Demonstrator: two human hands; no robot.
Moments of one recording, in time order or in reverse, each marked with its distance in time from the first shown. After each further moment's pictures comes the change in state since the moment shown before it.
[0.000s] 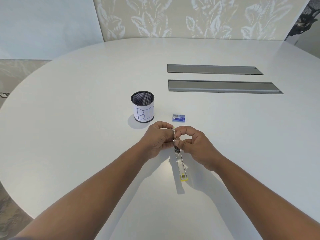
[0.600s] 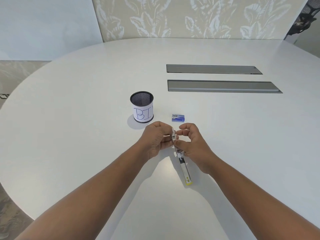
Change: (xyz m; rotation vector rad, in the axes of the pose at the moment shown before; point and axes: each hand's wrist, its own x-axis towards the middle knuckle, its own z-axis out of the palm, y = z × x) left_hand -0.001 0.006 0.002 -0.095 0.059 -0.038; right_hand 0.001 0.004 0.012 0.025 0.161 0.131
